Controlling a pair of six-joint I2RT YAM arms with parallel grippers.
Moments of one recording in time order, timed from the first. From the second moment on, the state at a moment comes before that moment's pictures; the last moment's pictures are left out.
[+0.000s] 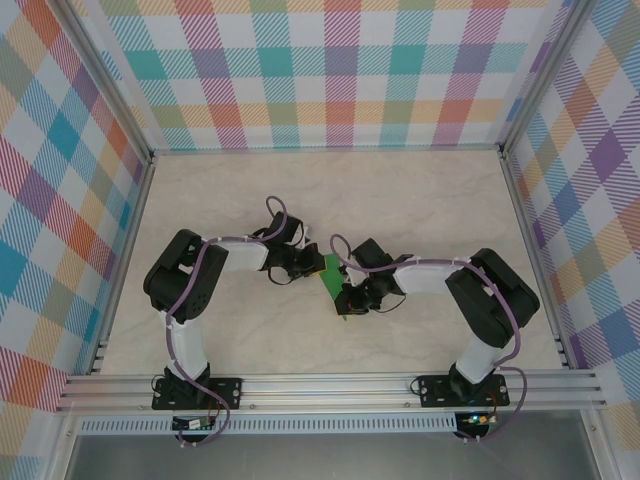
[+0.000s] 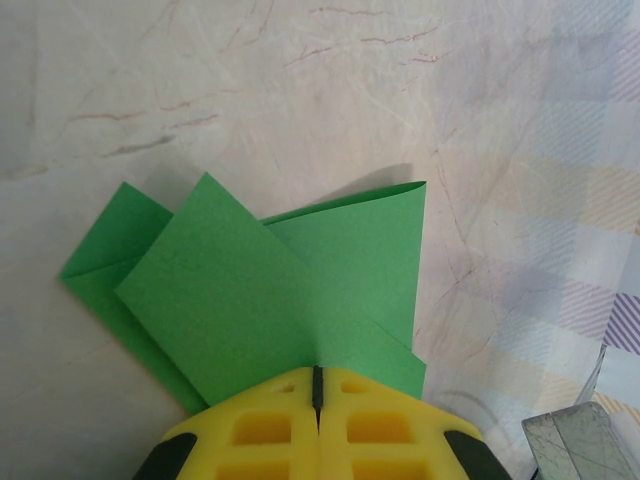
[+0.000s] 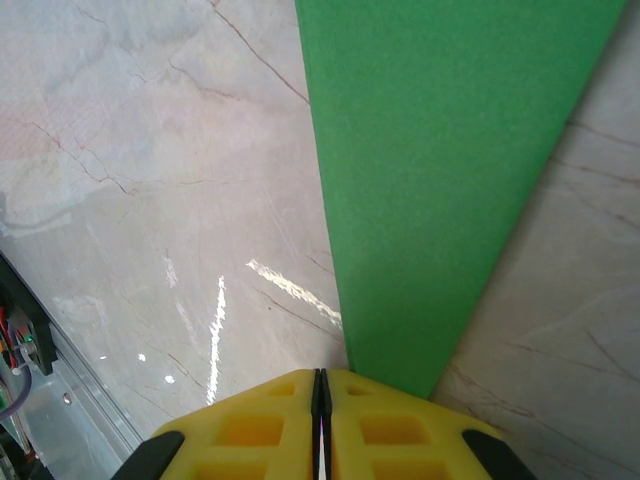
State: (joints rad) left arm -0.51 1.92 0.99 -0.04 0.54 -0.76; right arm 0.71 1.70 0.78 -0.28 -0.59 0.53
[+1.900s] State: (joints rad) left arm -0.75 1.85 1.36 -0.75 0.06 -0.95; right arm 0.56 1.33 0.71 -0.52 0.05 0.91
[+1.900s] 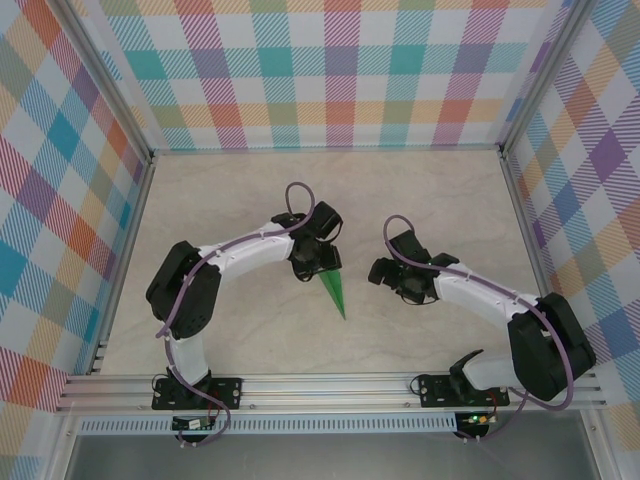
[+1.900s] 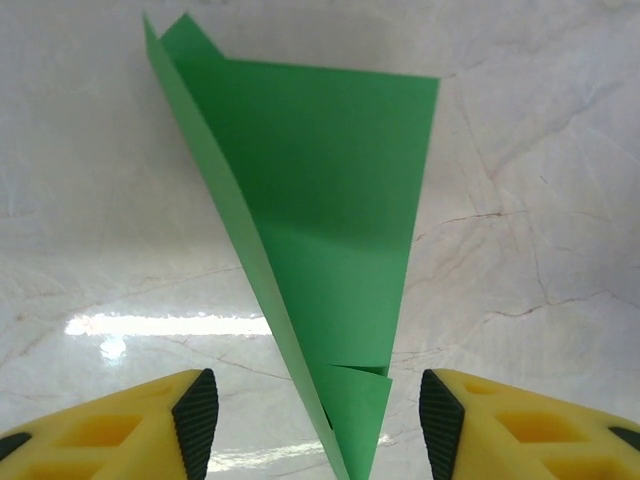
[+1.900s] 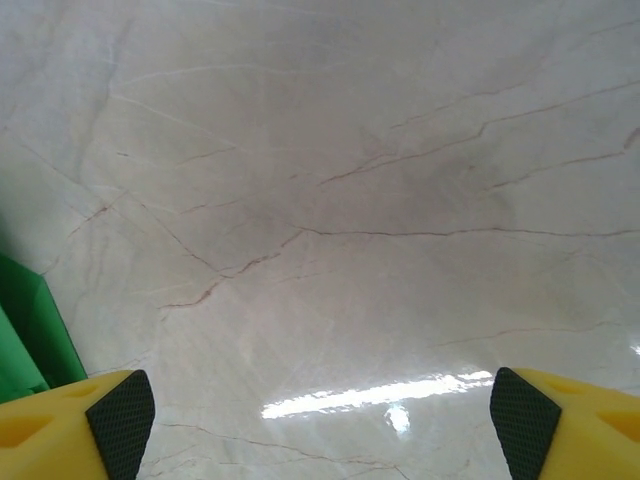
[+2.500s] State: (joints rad) left arm -0.75 1.89 1.37 -0.68 0.14 -0.97; right arm 0.54 1.33 0.72 -0.56 0.05 0.94
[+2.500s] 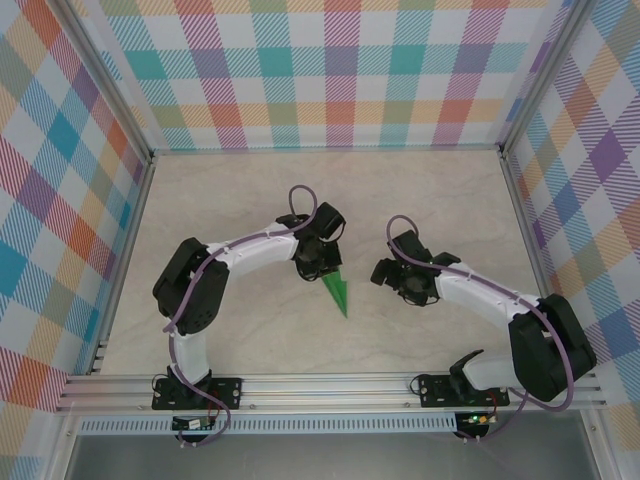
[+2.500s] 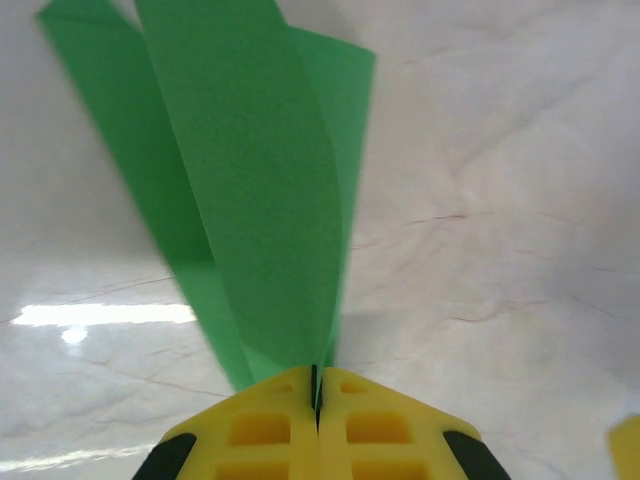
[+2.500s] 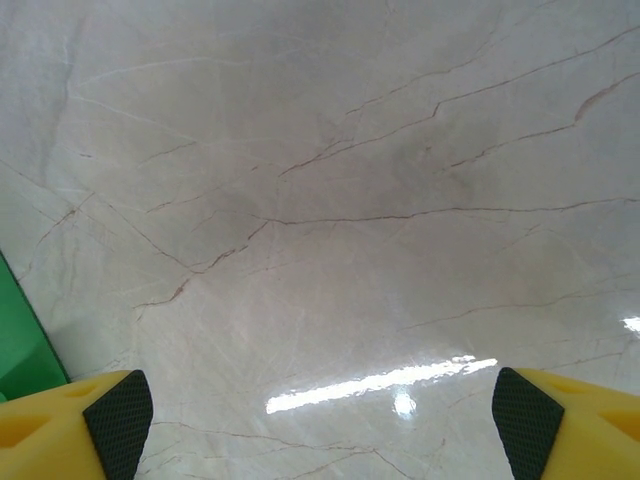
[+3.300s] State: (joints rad) left arm -0.62 1.74 0.93 -0.08 0.46 -0.92; right arm 0.47 1.28 0.79 -0.59 -0.02 0.90
